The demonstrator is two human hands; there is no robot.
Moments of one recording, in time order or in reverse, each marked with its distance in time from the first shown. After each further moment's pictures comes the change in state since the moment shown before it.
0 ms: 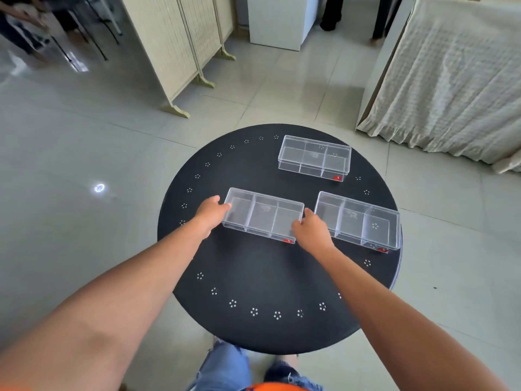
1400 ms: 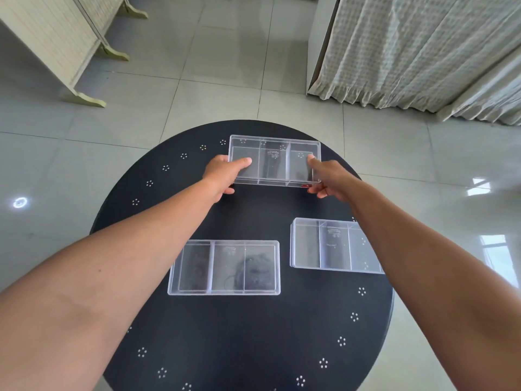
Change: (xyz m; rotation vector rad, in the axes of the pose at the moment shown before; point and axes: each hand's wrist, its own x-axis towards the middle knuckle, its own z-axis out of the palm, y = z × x) left_hand 0.148 0.173 0.101 -0.026 -0.247 0.087; right_hand 0.215 0.011 -0.124 0.394 -0.014 0.301
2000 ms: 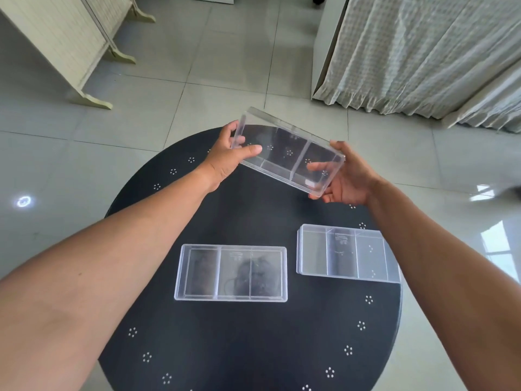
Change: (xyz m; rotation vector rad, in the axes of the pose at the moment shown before) left_hand 0.007 0.029 -0.024 -0.068 -0.135 0.347; right_hand -0.013 -0.012 -0.033 0.447 -0.507 0.094
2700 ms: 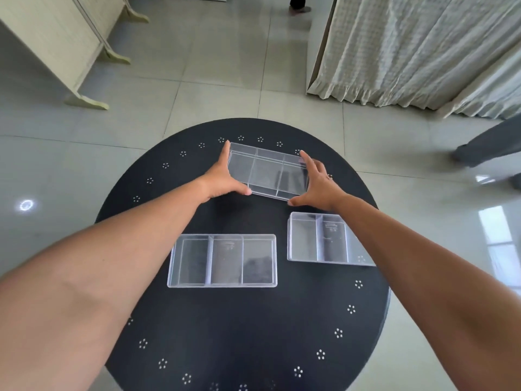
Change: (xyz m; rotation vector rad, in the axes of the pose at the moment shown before) left_hand -0.024 -0.039 0.014 0.385 -0.191 -0.214; right_hand 0.011 0.063 0.017 -1.101 0.424 -0.333
